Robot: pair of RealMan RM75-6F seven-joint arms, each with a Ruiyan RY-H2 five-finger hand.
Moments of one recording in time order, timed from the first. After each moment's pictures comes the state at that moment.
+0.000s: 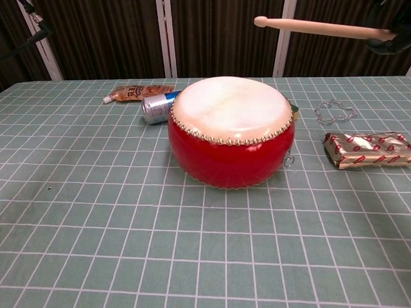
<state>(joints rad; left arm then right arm) -1.00 -1.17 -0.38 -1.80 0.67 1.11 0.45 0.62 -1.28 0.30 -1.79 -0.99 1.32 -0.41</state>
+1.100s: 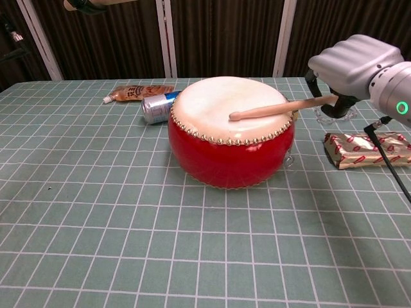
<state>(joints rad) -0.96 -1.13 -0.33 -1.73 0.76 0.98 0.35 0.81 -1.54 0.19 -1.63 -0.83 1.32 -1.12</state>
